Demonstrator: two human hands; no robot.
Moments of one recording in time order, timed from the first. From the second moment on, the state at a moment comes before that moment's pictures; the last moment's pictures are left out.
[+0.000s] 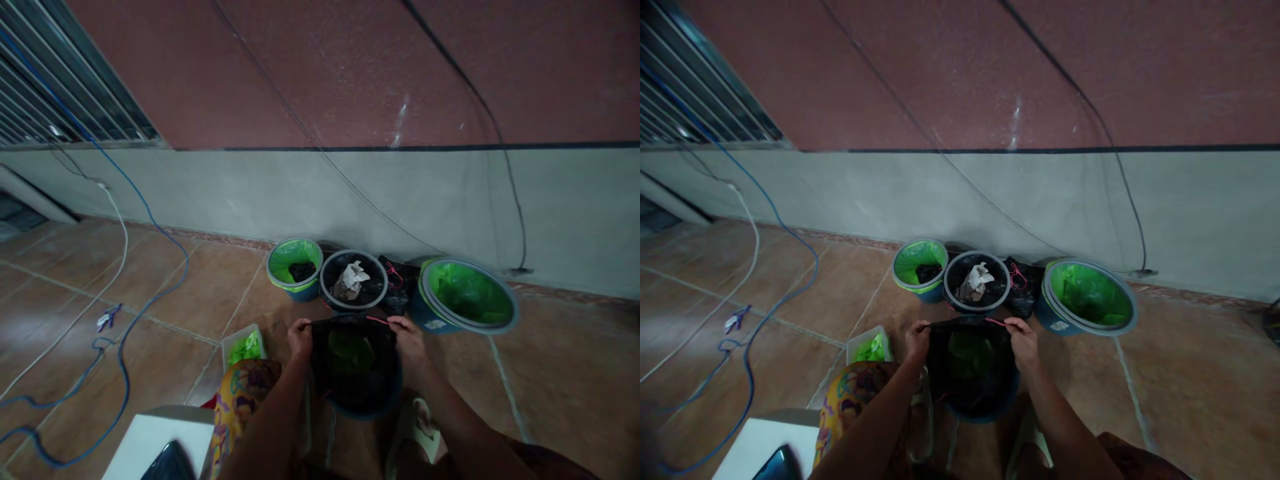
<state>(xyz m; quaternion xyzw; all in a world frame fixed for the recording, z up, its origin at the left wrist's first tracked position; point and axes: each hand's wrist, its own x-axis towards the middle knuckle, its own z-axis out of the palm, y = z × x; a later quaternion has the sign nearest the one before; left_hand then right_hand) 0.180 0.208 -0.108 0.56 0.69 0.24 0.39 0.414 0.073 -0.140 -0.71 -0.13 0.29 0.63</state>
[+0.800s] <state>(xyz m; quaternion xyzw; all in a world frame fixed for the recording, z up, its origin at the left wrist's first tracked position) 0.175 0.061 -0.079 0.88 0.32 -0.26 0.23 0.399 0.060 -0.077 -0.81 -0.54 0.24 0.04</state>
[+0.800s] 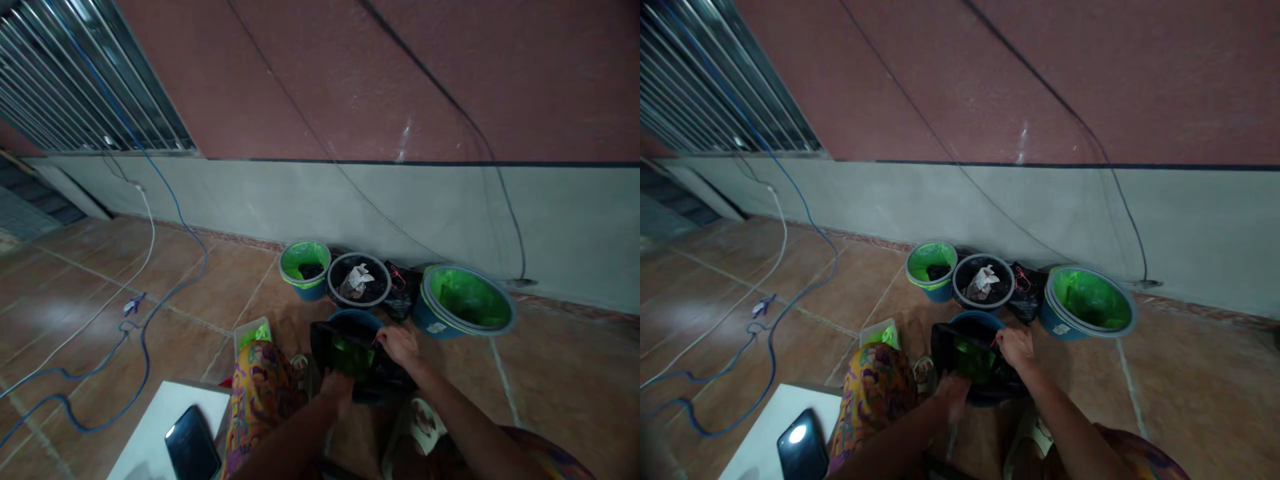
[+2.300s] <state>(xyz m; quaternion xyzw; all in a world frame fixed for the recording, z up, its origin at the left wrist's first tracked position) 0.167 0.116 0.041 0.66 0.38 0.26 0.60 0.397 0.060 0.017 -0.54 -0.35 0.49 0.58</state>
